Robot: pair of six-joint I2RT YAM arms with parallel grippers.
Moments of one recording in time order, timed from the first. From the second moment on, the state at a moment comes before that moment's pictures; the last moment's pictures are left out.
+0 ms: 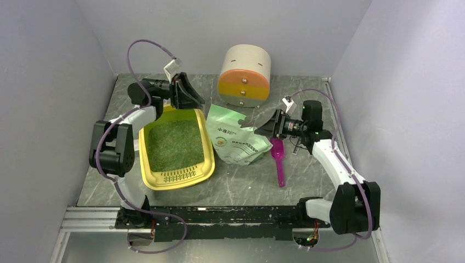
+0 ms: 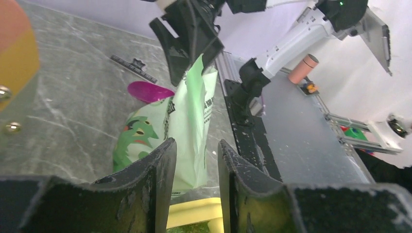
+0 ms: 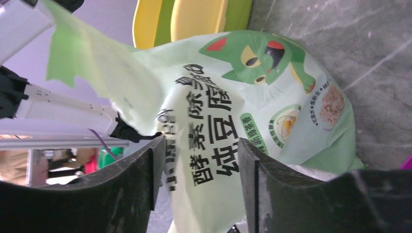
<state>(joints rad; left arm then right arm) -0.18 1.82 1.20 1.52 1.56 -1.33 0.09 1.24 0.79 -0.16 -0.95 0.51</state>
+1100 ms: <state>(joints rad) -0.42 1.15 0.89 -0.02 0.68 0.35 0.36 1.06 0.75 -0.12 -0.72 -0.11</state>
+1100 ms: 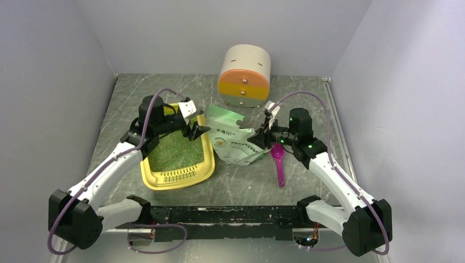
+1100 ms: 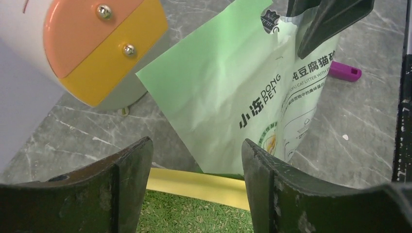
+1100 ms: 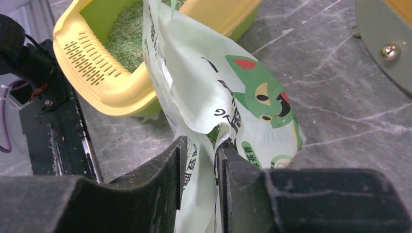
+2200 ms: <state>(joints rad) -0.46 1.32 1.01 -0.16 0.83 0.41 0.37 1.18 0.83 -0.28 -1.00 -0.20</state>
